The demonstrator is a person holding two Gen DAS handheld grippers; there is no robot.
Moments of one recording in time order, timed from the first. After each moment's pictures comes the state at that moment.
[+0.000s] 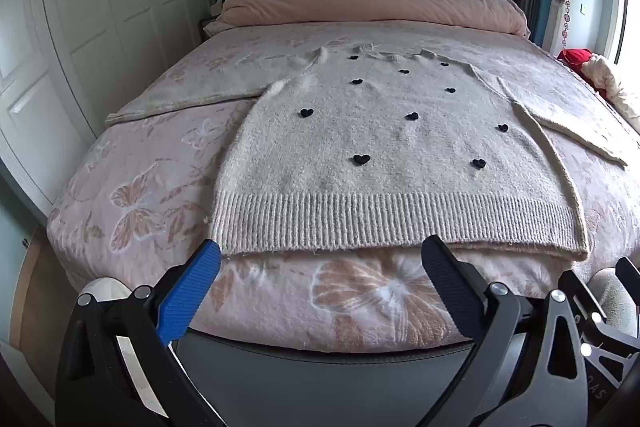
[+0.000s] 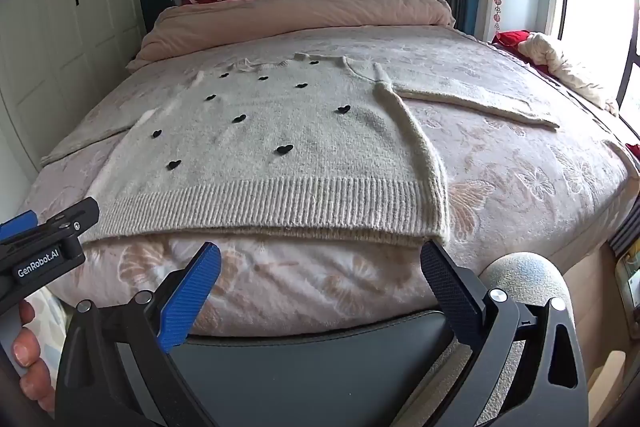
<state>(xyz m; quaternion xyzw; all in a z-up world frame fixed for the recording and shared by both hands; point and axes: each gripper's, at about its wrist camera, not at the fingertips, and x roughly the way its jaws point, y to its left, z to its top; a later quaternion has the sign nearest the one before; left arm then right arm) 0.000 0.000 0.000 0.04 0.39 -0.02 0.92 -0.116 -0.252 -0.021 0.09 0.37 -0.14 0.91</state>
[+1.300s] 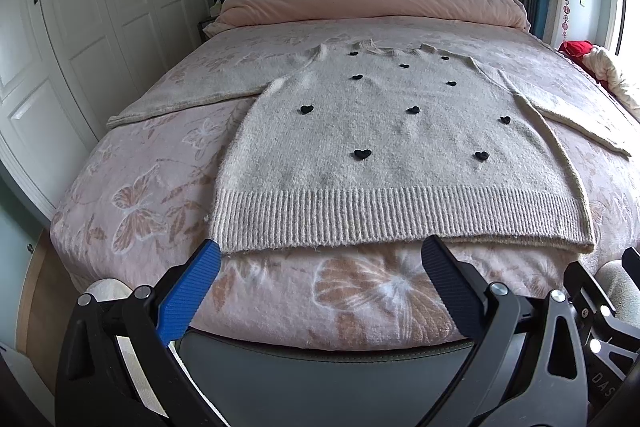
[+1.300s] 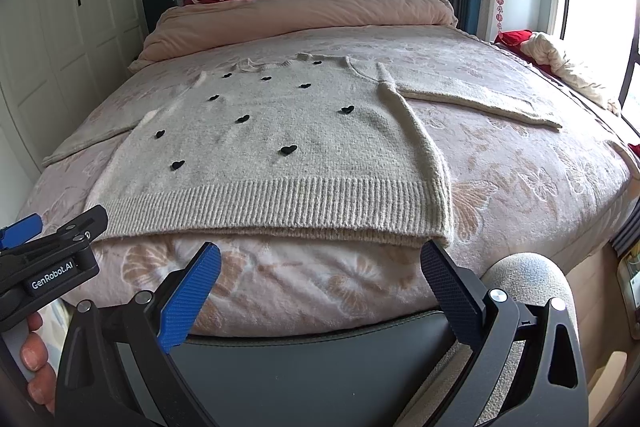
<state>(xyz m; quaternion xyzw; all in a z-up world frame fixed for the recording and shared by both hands) -0.001 -0.004 -0.005 0.05 0.39 -0.01 0.92 -0.115 -0.251 -0.021 0.09 0.37 -0.13 0.91</state>
